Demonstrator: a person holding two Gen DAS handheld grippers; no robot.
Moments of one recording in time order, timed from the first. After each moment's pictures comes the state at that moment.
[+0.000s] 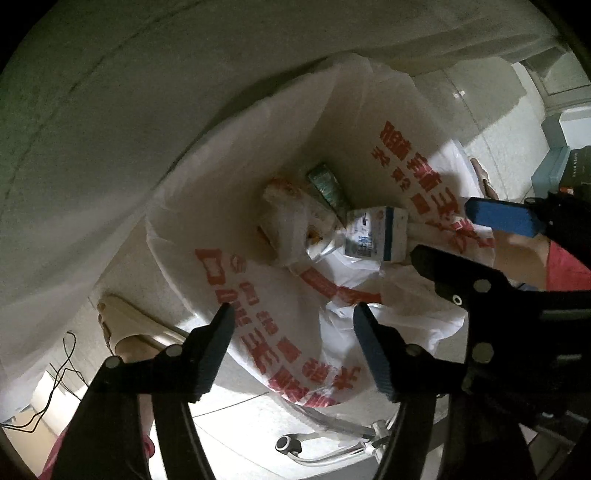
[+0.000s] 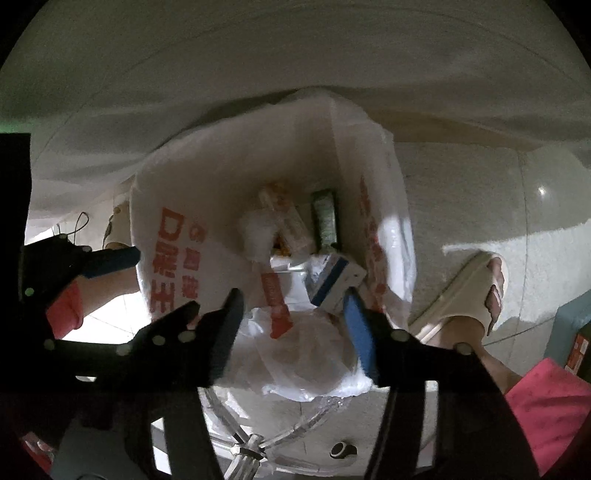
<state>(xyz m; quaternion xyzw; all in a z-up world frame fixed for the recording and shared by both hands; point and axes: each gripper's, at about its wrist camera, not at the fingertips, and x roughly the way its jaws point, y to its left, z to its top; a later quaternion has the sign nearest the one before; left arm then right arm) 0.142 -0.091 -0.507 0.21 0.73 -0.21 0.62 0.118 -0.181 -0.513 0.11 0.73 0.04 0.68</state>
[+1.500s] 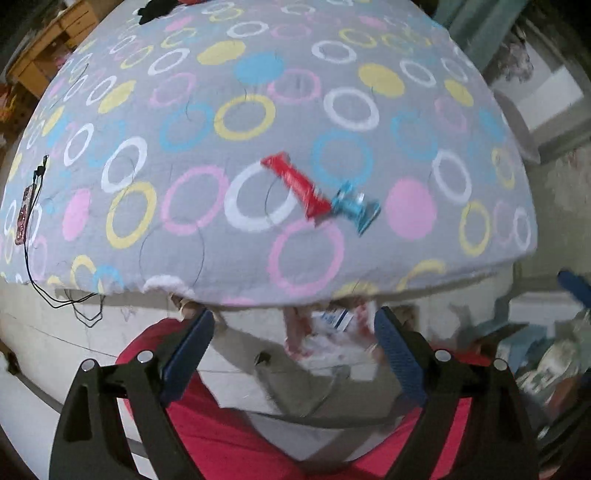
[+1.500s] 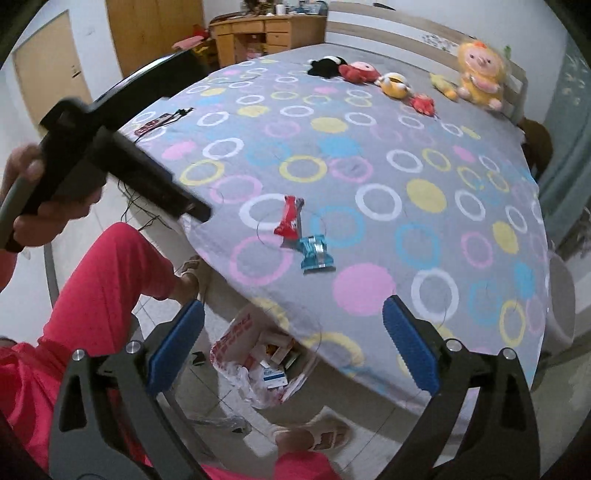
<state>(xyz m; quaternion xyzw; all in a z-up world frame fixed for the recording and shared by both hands) 0.218 -0.010 -0.118 0.00 0.66 -0.05 0.75 0.130 -0.175 -0.085 -0.16 0.46 0.29 0.82</state>
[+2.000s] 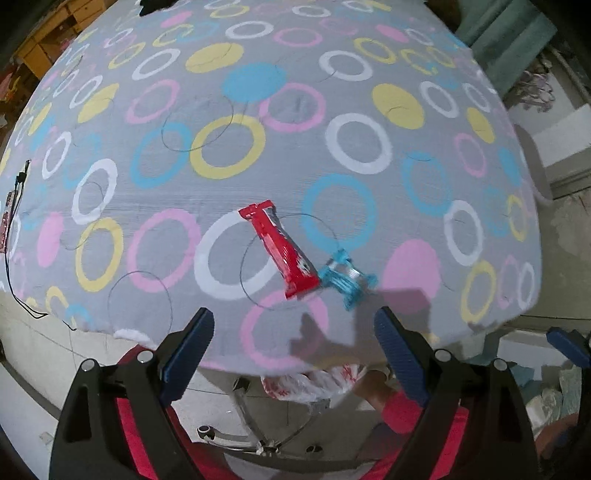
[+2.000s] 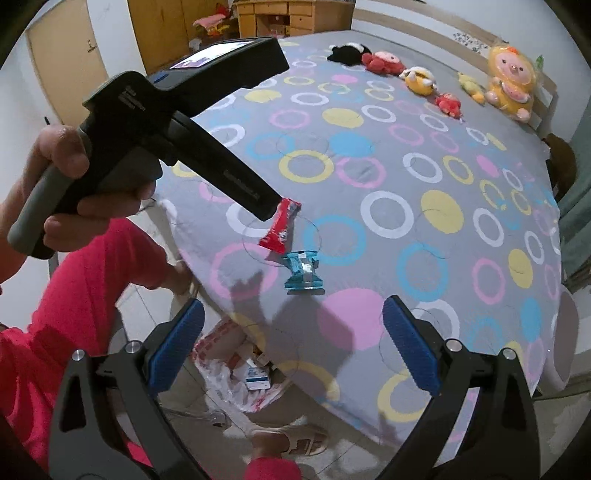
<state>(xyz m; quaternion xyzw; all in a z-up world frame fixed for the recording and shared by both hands) 0.303 -0.025 -0.166 -0.03 0.67 -0.03 0.74 0.199 -0.157 -0.113 -0.20 0.48 0.32 0.79</state>
